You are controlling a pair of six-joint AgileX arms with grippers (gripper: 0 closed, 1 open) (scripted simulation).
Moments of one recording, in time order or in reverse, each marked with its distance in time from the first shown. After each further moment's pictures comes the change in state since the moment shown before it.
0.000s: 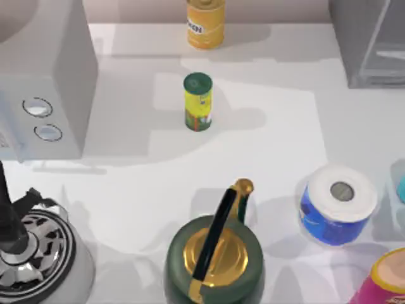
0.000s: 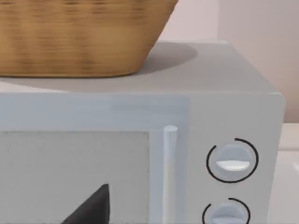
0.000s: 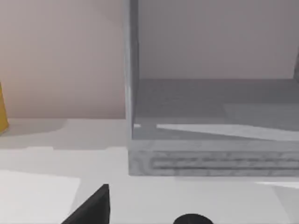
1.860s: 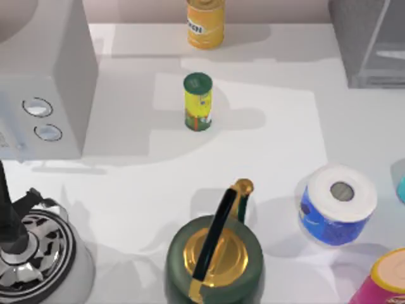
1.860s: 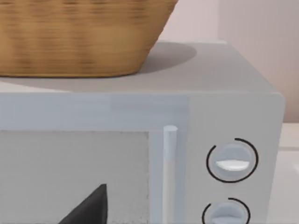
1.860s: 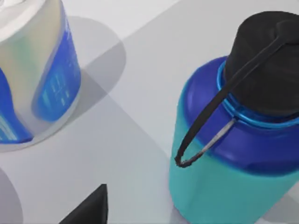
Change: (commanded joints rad) left arm 0.000 0.000 0.000 0.000 0.000 0.000; right arm -0.549 1.517 0.638 -0.342 -0.927 -1.145
